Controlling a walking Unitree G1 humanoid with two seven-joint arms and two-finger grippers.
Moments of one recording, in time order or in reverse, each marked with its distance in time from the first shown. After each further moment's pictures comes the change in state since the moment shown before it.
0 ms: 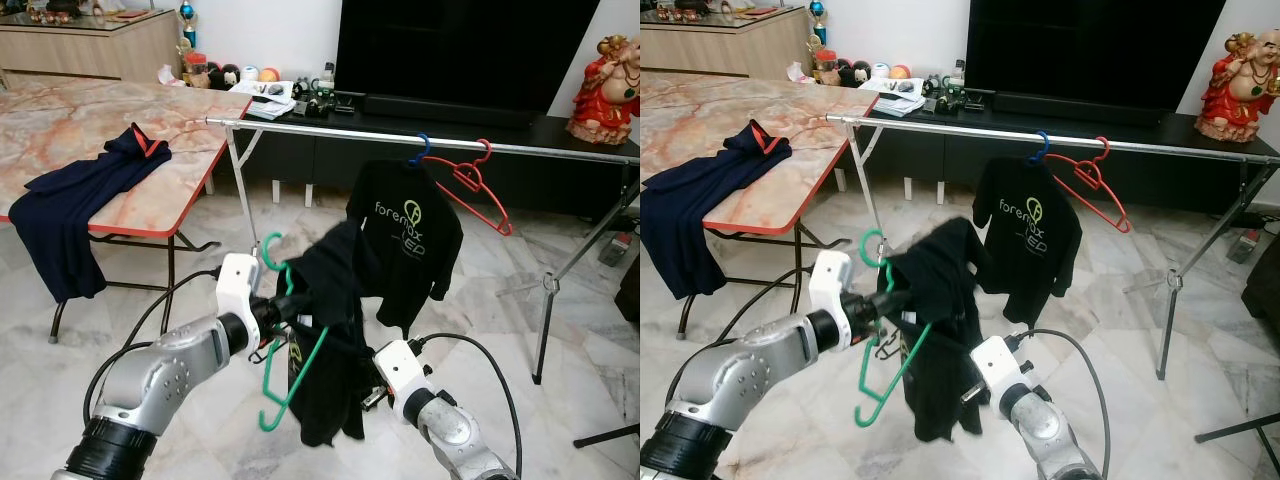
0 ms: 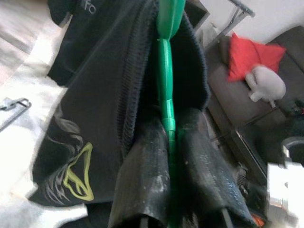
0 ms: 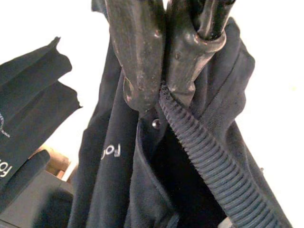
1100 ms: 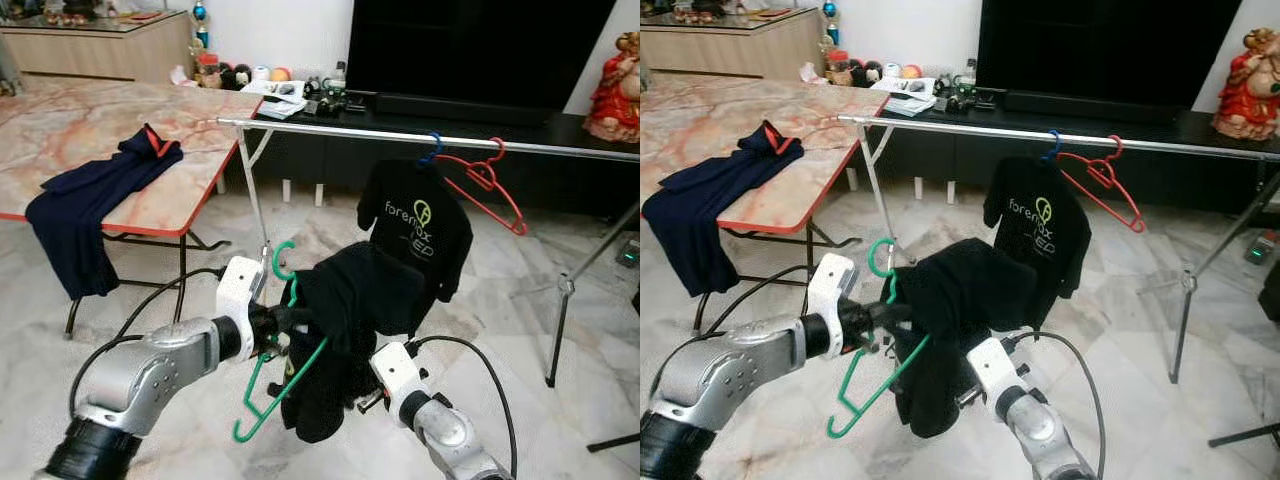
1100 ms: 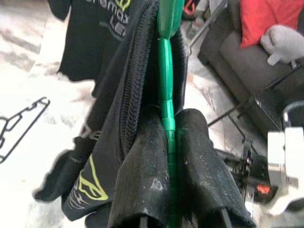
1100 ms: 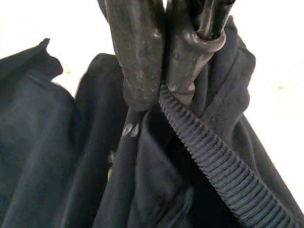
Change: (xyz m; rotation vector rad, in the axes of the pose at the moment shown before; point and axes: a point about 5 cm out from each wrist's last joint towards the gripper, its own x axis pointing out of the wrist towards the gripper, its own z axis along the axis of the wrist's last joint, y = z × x) left arm -0.002 -0.009 0.003 0.158 0.051 0.009; right arm 0.002 0.003 -0.001 0.033 0.008 -0.002
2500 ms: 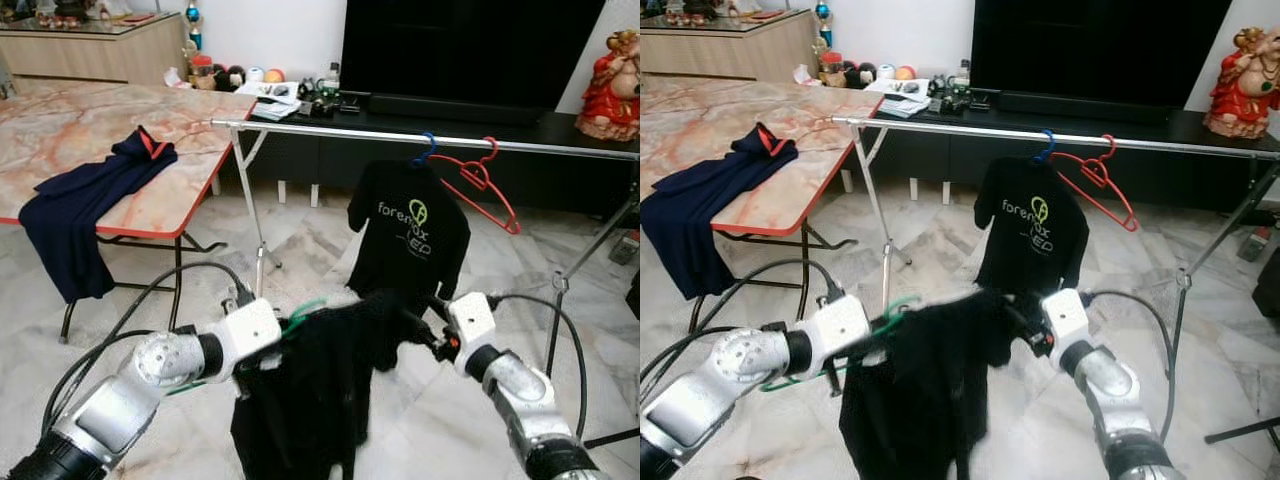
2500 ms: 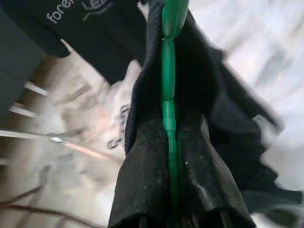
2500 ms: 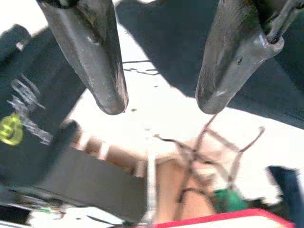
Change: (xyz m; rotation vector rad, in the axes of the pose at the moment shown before) left arm -0.019 0.017 -0.044 1.027 0.234 -0.127; right arm -0.038 -0.102 0.046 0.020 -0.190 0.047
